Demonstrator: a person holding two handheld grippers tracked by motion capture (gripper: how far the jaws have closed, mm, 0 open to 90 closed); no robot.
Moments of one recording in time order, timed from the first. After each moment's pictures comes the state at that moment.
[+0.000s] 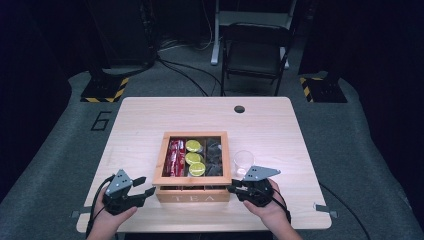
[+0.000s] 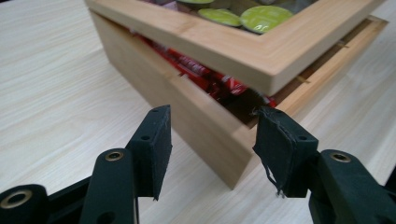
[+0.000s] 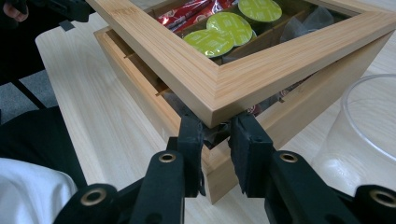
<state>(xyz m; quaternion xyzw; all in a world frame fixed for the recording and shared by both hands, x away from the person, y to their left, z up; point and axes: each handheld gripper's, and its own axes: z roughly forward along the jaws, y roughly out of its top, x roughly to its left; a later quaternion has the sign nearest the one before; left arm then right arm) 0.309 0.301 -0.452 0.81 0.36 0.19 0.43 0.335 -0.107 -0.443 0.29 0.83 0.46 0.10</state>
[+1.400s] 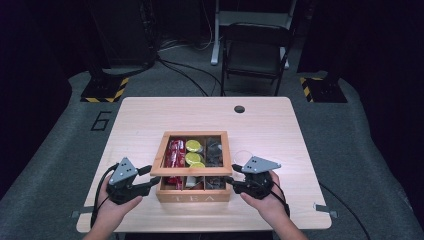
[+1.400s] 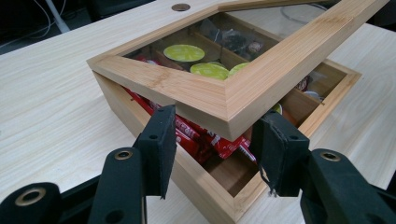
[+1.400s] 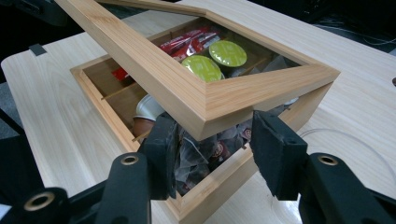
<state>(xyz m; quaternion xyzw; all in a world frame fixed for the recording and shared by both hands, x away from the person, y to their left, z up) 0.322 0.283 -0.411 0.80 0.35 0.20 0.45 0.341 -0.099 -0.412 0.30 0.81 0.46 0.17</state>
